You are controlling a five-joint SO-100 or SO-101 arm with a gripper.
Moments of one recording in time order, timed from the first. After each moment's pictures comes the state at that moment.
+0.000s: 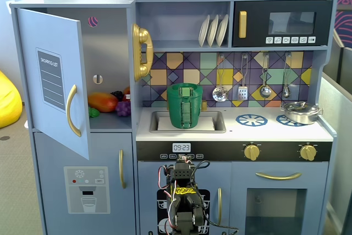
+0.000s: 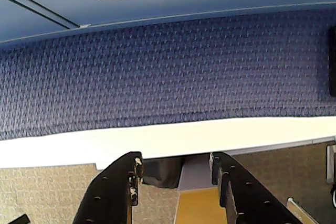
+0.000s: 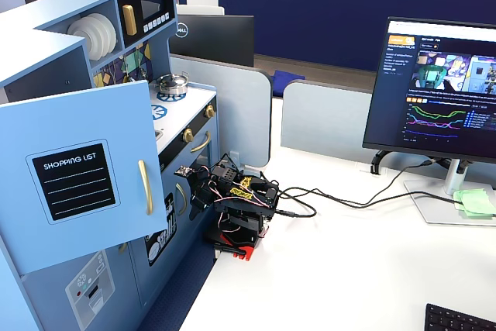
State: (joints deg) arm -3.9 182.5 171.9 77.2 -86.2
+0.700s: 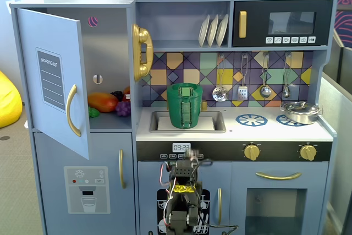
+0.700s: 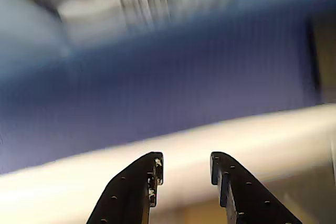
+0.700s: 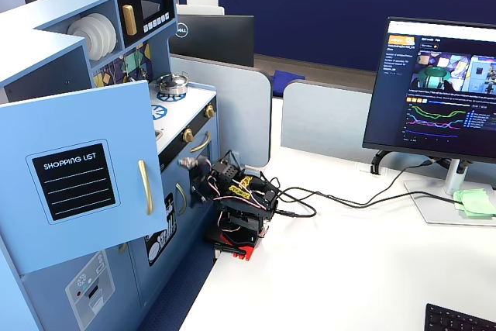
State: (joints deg) arm 3.3 180.7 164.8 66.3 -86.1
